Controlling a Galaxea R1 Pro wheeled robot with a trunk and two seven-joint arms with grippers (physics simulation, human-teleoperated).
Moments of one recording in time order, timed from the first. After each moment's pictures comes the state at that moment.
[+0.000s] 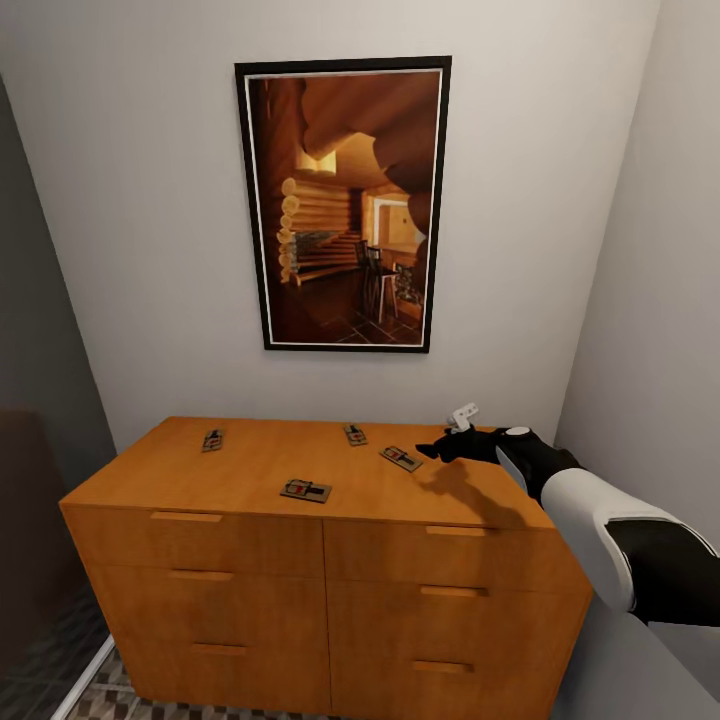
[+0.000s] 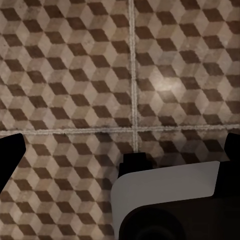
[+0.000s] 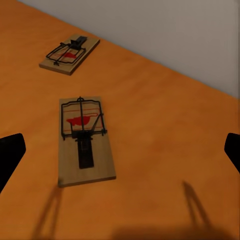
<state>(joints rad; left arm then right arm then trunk) -0.07 0.06 -0.11 -0.31 0.01 0.03 0.00 -1.18 -0.08 0.05 -0.16 0.21 0.08 0.64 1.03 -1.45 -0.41</state>
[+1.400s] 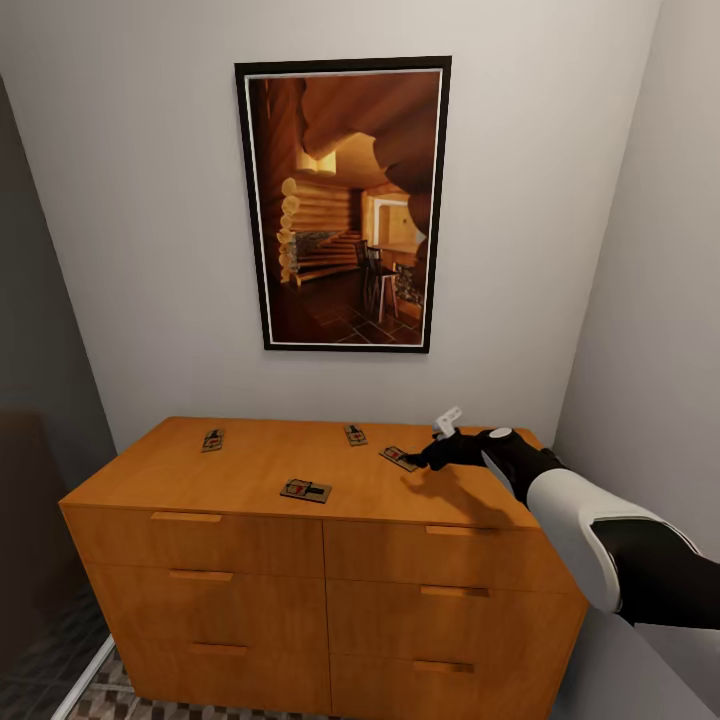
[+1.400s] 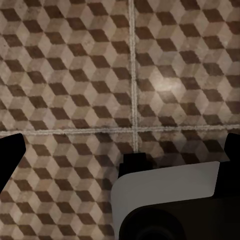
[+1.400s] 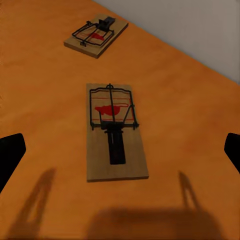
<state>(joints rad) -0.07 0.06 -0.11 -0.31 0.01 0.03 0.00 -1.18 -0.03 0.06 -0.16 0.34 0.07 0.64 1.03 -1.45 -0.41</state>
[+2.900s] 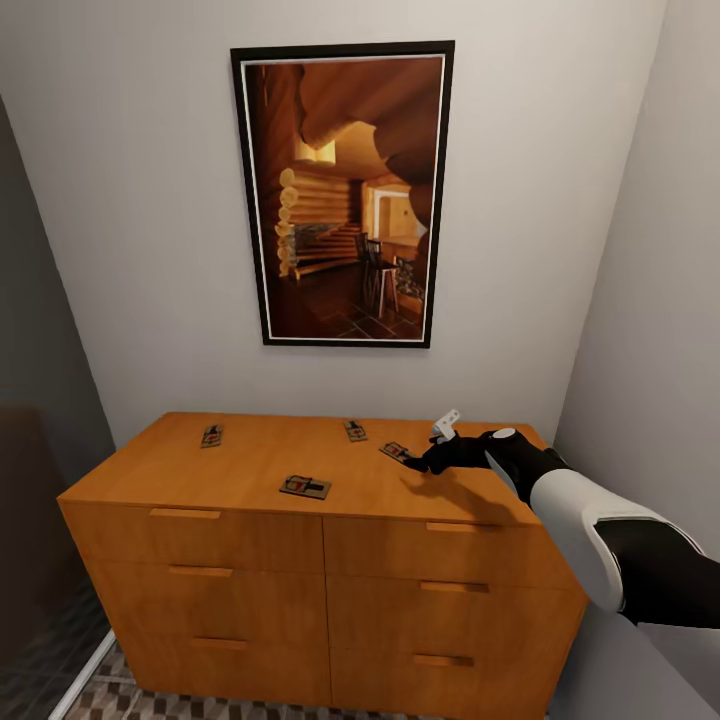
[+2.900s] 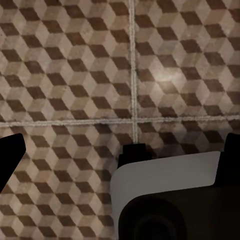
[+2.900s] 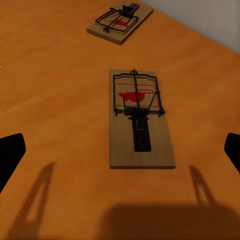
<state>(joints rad) -0.07 0.06 -0.11 -0.30 0.01 0.03 0.00 -1.18 -0.04 0.05 -0.15 0.34 0.07 0.74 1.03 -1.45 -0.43</state>
